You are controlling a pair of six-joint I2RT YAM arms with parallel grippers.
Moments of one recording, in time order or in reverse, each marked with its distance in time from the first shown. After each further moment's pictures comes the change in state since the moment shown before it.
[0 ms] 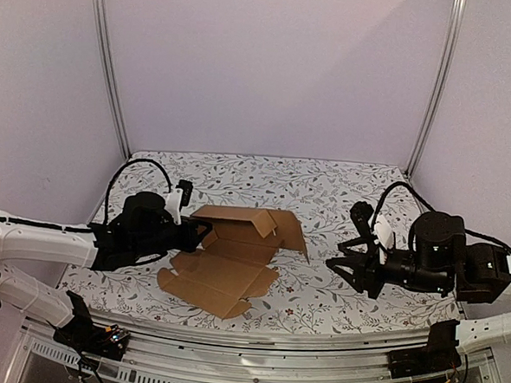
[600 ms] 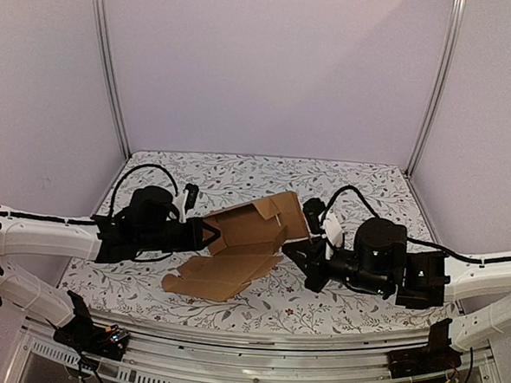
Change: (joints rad) left arm 0.000 0.037 0.077 -0.121 0.162 -0.214; right arm 0.000 0.380 -0.037 0.546 -0.004 0.090
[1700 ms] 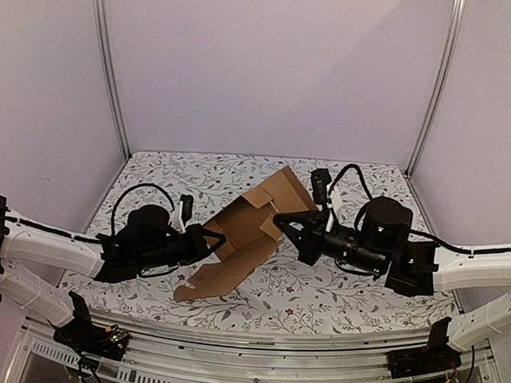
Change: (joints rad) left arm -0.098 0.019 -0.138 0.319 -0.097 -0.270; right arm -0.109 0.062 0.036 0.245 -0.172 0.078
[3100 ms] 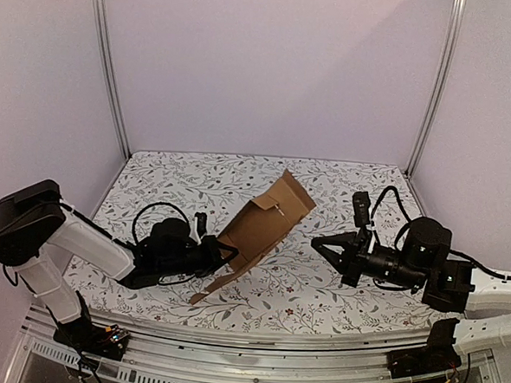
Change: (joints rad) left arm 0.006 0.322 0.010 0.251 0.031 -0.159; right arm -0.072 -0.366 -0.243 -0.154 -0.124 0.023
